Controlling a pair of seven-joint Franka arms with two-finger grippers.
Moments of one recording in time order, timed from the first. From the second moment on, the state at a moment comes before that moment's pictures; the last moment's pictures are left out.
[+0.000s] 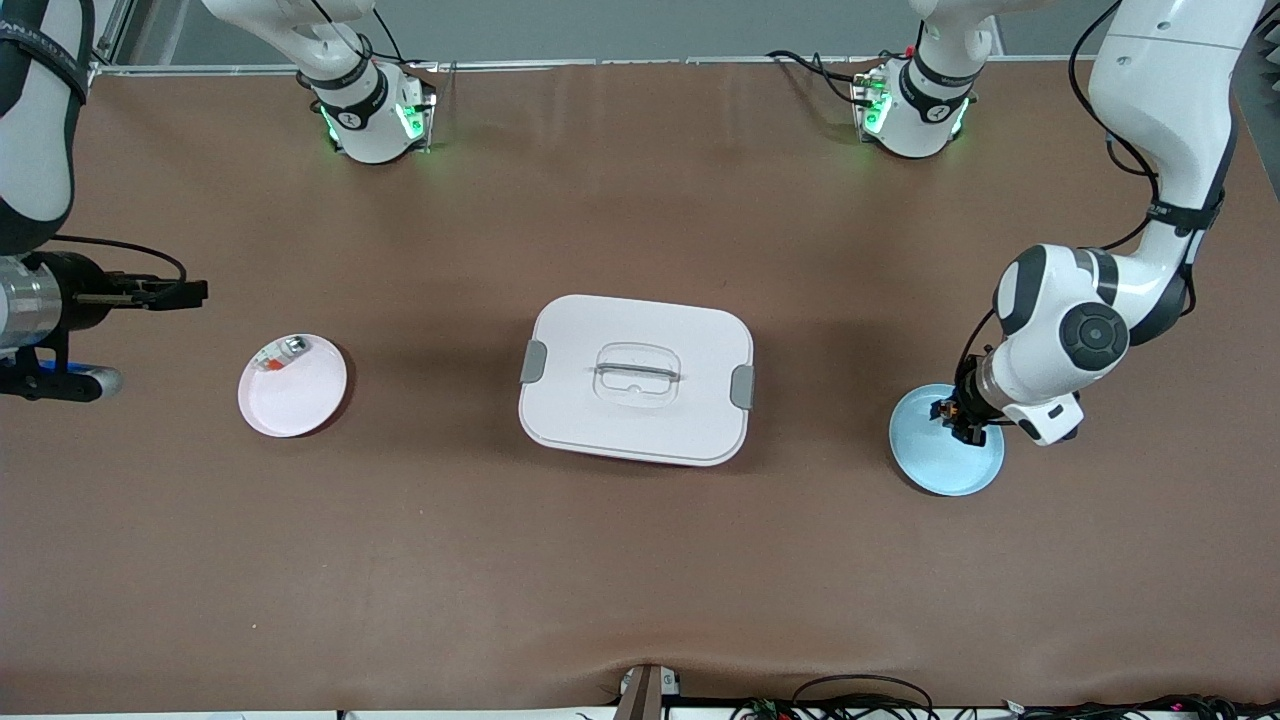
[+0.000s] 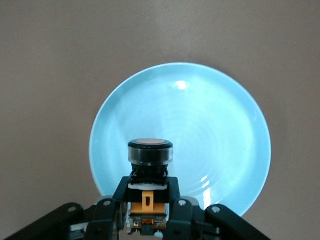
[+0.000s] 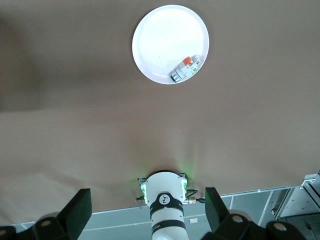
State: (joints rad) left arm 0.16 0.47 -0.27 -1.97 0.23 2.39 -1.62; right arm 0.04 0.44 -0.07 -1.07 0.01 1.00 0.09
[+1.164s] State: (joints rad) left arm 0.16 0.60 -0.26 -1.88 0.31 2.39 -1.67; right arm 0.08 0.44 -0.07 -1.07 -0.07 0.93 0.09
